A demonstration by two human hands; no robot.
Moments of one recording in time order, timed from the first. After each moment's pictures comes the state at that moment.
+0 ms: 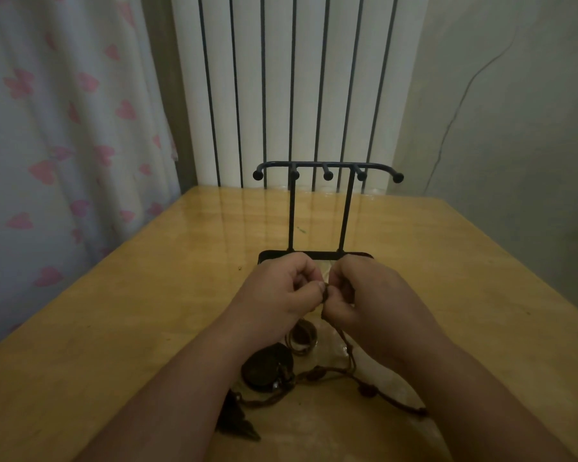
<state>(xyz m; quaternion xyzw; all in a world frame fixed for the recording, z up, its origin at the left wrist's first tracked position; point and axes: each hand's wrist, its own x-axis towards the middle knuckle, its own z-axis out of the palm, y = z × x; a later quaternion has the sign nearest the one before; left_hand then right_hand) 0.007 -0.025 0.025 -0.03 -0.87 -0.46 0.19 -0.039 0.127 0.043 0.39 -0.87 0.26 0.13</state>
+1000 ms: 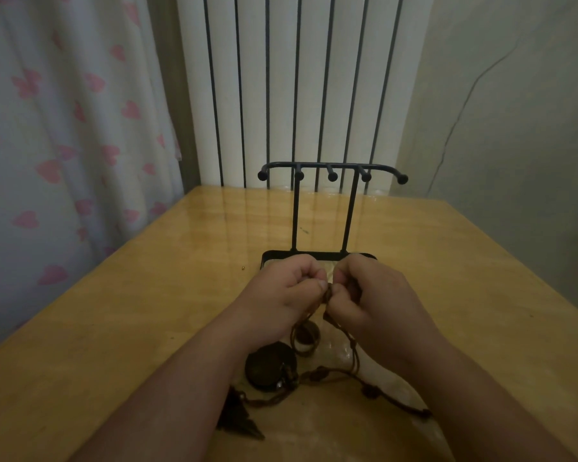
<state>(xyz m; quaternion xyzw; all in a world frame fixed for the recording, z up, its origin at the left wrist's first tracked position) 0.011 -0.025 0.030 -0.04 -0.82 -0.56 0.12 -0.036 0.126 0.040 0.40 -0.84 0.37 0.10</state>
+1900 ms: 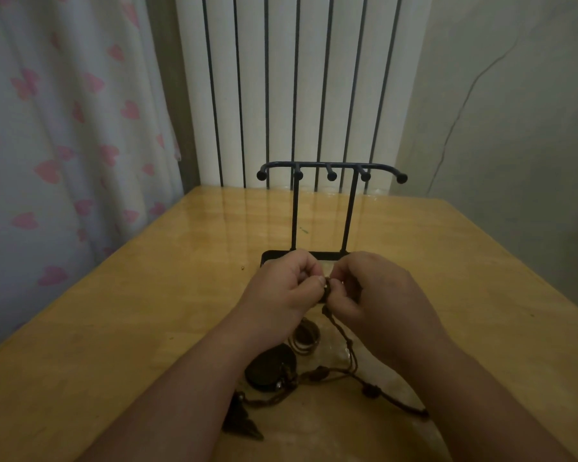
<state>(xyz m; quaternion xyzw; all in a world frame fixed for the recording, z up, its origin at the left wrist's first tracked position) 0.008 -0.023 0.025 -0.03 -0.84 -0.50 0.19 -0.039 0.125 0.040 0.39 -0.86 0.28 0.18</state>
